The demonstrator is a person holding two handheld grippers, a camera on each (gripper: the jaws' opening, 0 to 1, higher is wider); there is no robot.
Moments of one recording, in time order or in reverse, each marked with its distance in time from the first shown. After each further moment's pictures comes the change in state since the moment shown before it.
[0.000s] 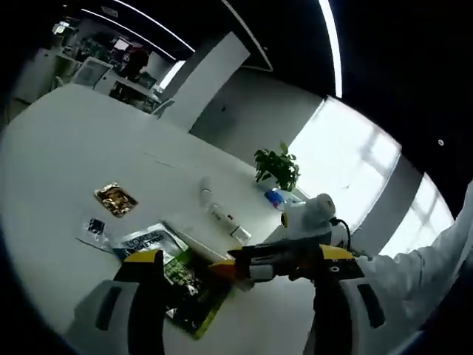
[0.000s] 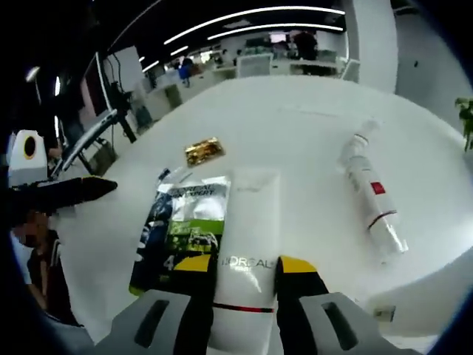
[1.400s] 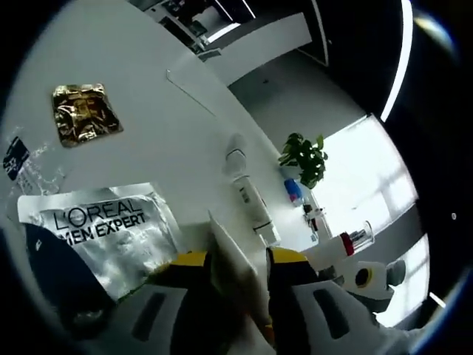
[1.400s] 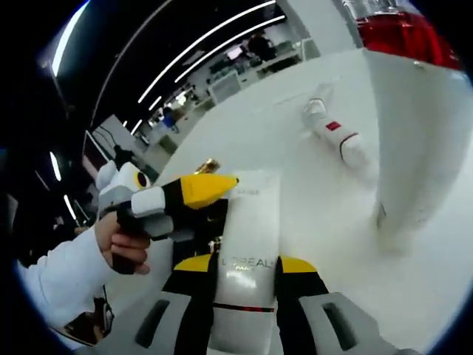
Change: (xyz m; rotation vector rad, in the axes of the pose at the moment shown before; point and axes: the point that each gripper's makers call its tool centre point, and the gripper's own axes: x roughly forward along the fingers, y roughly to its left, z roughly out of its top) left arm 0.110 0.040 -0.053 -0.322 0.181 0.065; right arm -0.036 0.006 -0.025 0.386 -0.113 0.150
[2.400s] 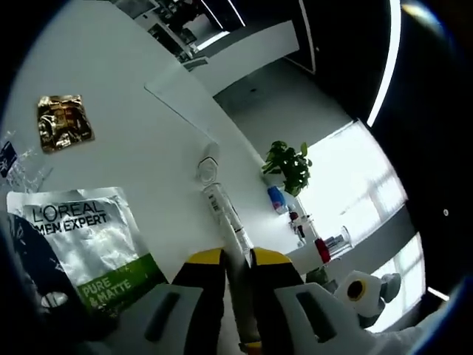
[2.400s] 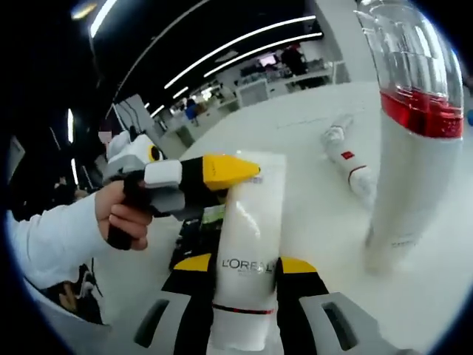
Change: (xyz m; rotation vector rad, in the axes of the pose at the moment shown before) left arm -0.004 -0.055 0.002 0.074 -0.082 -0.102; right arm -0.019 0.006 0.000 -0.267 -0.036 0.023
